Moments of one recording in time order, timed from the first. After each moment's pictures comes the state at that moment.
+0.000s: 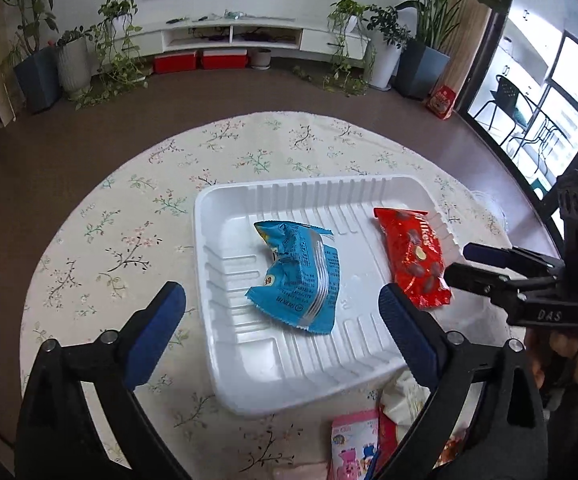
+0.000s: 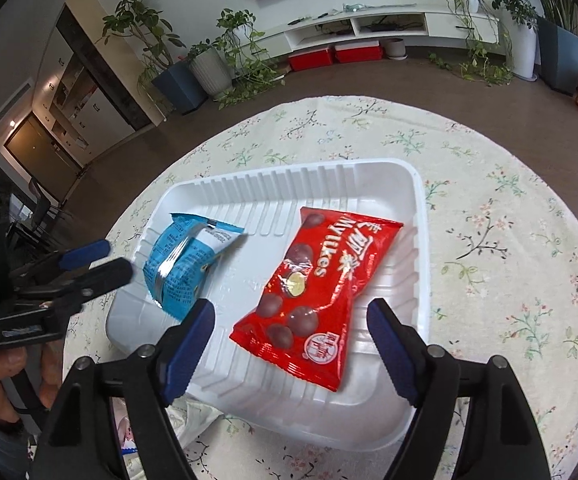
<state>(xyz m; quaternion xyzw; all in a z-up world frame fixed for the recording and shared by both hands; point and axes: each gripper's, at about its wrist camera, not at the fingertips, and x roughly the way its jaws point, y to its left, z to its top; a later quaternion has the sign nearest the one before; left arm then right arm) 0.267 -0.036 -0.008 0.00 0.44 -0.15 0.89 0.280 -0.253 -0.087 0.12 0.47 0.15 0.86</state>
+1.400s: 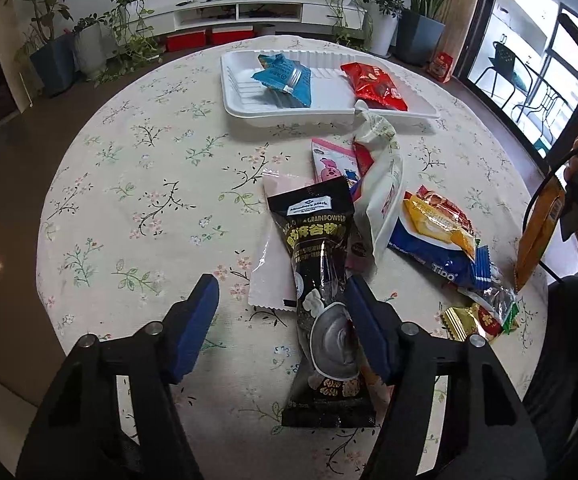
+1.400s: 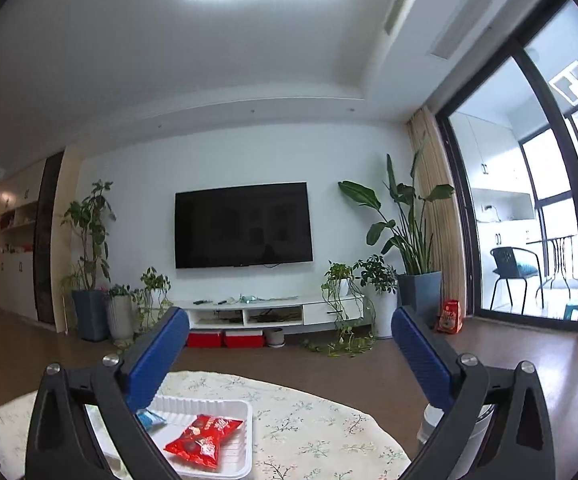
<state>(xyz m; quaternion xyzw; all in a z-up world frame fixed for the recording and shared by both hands) 0.033 -0.010 -0.063 0.03 0.48 -0.13 0.87 0.053 -0.285 0.014 0.05 -0.06 -0.11 0.99</state>
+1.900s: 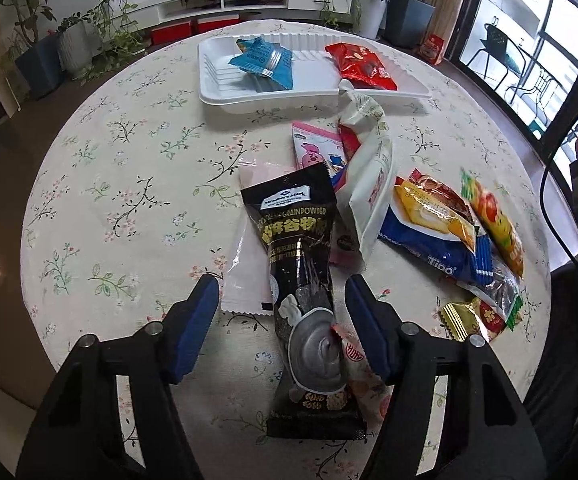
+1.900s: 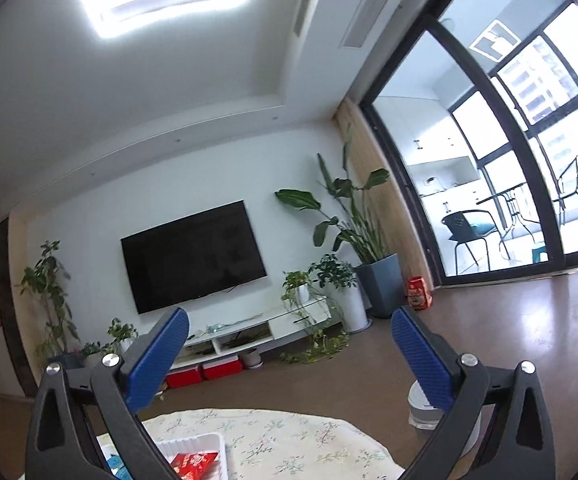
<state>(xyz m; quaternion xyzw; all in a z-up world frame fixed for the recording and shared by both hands) 0.045 -0.027 -0.077 0.05 0.50 -0.15 0.85 0.020 -0.333 0.018 0.15 -0.11 -0.21 0.96</state>
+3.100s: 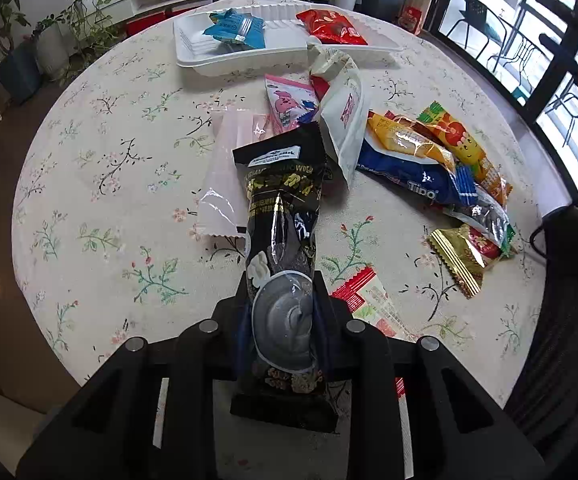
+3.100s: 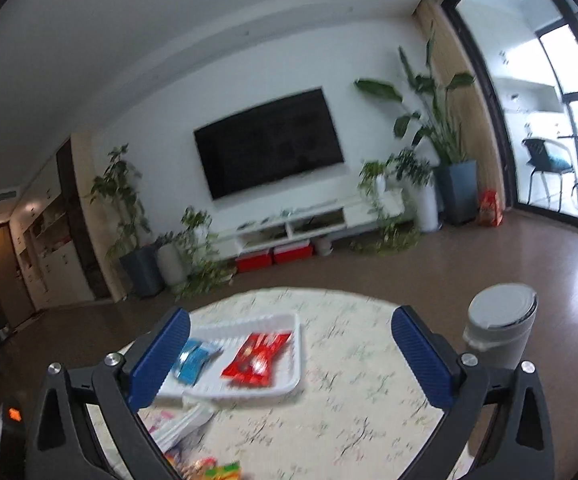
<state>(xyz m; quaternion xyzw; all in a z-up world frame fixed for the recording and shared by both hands) 0.010 -0.018 -0.090 0.07 0.52 -0.18 0.83 0.029 -0.290 0.007 0.14 0.17 0.03 0.98</state>
